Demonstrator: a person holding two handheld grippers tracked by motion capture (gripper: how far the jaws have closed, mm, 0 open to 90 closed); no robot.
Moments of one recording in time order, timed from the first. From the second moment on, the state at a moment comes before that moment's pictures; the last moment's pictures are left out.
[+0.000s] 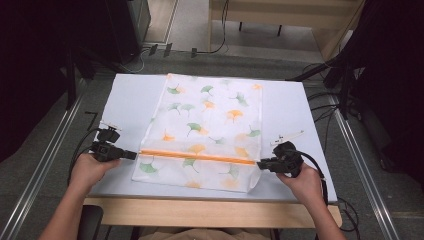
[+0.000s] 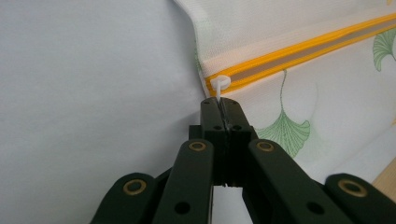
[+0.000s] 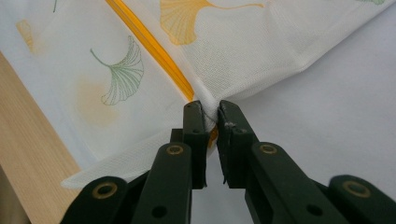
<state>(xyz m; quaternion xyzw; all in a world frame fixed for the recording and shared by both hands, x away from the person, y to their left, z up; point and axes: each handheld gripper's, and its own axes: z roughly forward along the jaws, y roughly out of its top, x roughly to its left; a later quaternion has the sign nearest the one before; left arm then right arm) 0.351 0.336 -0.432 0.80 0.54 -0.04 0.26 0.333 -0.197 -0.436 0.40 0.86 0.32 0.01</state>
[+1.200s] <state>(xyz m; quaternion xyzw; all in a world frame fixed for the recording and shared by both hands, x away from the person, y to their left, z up) 0.337 0.323 -0.435 0.81 0.52 -0.06 0.26 0.349 -0.219 -0.448 0.43 0.84 0.32 0.02</state>
